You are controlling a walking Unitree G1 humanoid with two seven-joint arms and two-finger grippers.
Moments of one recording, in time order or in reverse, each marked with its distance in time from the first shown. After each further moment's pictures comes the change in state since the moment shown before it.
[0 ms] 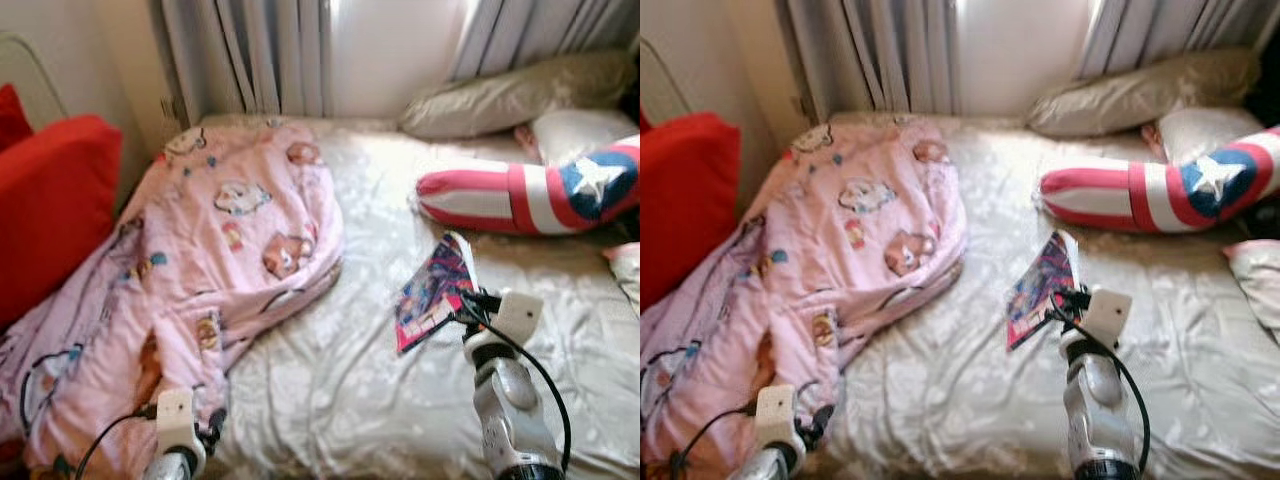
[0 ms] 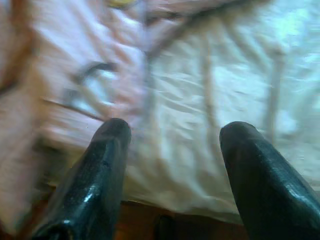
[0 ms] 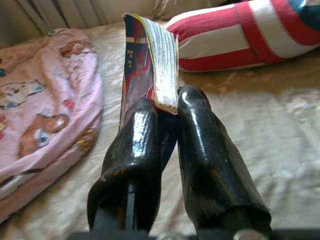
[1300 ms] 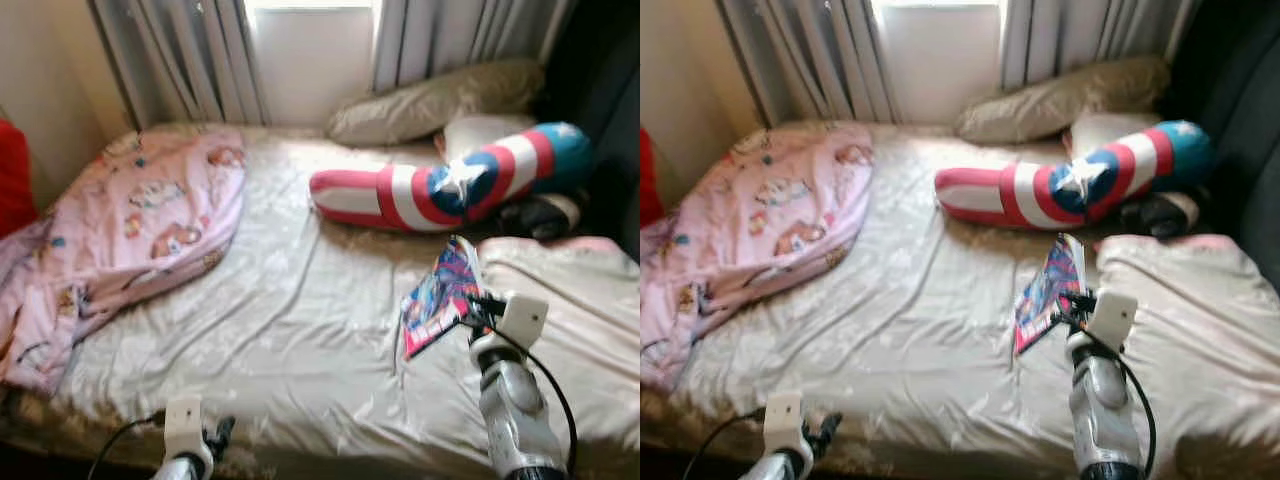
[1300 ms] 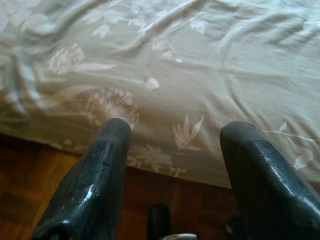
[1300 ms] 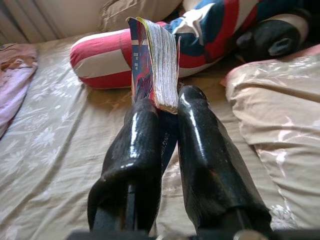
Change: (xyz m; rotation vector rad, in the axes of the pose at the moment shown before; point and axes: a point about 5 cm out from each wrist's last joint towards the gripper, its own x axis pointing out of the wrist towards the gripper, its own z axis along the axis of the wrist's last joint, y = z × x) left arm -0.003 0.003 -0.007 -0.002 0.031 0.002; right arm 0.000 -0.004 -0.004 -0.002 0.009 -0.012
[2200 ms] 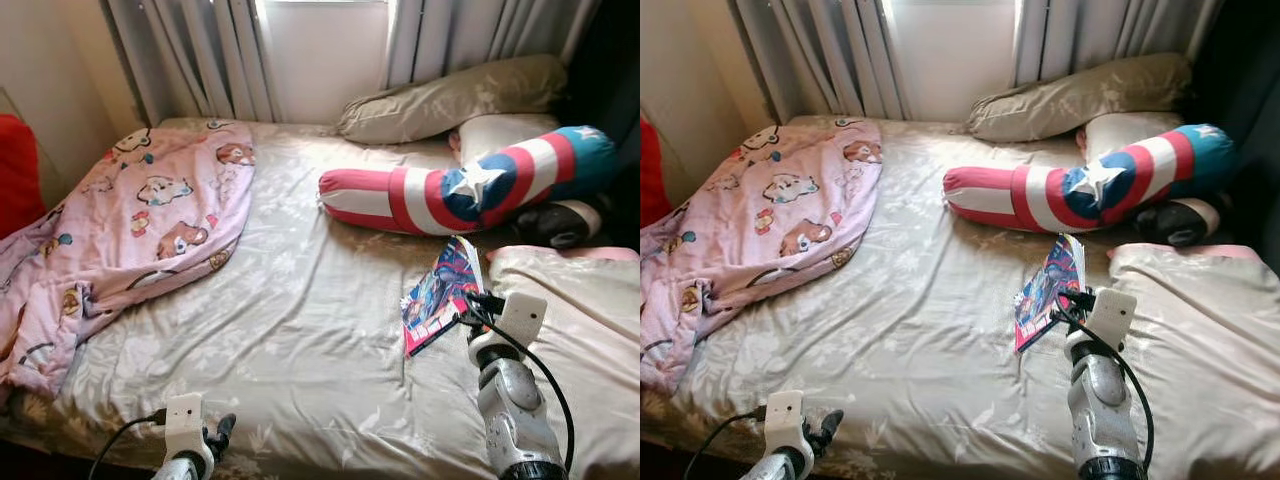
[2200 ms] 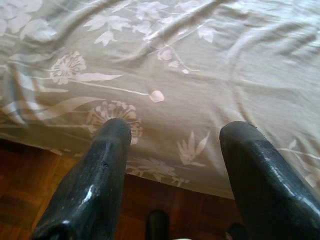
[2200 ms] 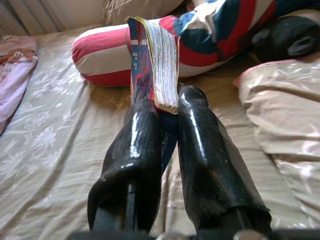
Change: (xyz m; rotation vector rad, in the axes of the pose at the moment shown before) left arm 0.000 -0.001 0.001 0.002 -0.003 -0.006; right arm 0.003 0.002 0.000 -0.002 0.001 -0.007
